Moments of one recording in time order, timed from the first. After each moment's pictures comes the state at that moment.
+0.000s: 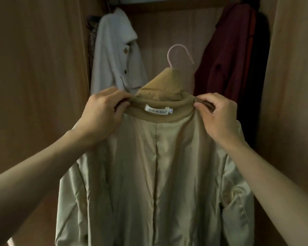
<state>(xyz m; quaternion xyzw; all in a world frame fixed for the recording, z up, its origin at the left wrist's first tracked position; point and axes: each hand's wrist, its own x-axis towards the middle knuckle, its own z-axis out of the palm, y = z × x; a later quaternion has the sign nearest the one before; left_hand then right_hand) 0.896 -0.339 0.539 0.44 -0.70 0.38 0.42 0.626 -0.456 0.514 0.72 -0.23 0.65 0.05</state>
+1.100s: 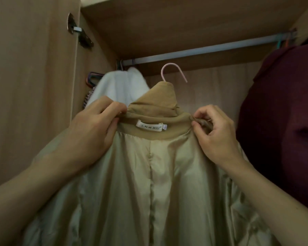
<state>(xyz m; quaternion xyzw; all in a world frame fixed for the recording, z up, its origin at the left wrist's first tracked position) 1.043 -0.576 0.677 0.40 -0.62 0.57 0.36 0.796 -0.748 0.661 0.67 -0.06 0.72 0.14</state>
